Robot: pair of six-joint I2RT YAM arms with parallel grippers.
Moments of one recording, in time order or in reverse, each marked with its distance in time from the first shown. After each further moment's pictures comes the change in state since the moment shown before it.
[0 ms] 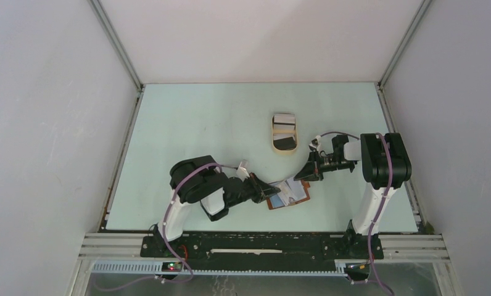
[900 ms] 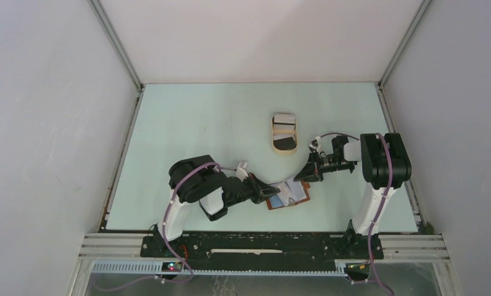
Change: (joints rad) left arm 0.014 0.000 -0.006 0.000 0.040 -0.100; right arm -0.001 0.000 -0.006 0.002 0.000 0.002
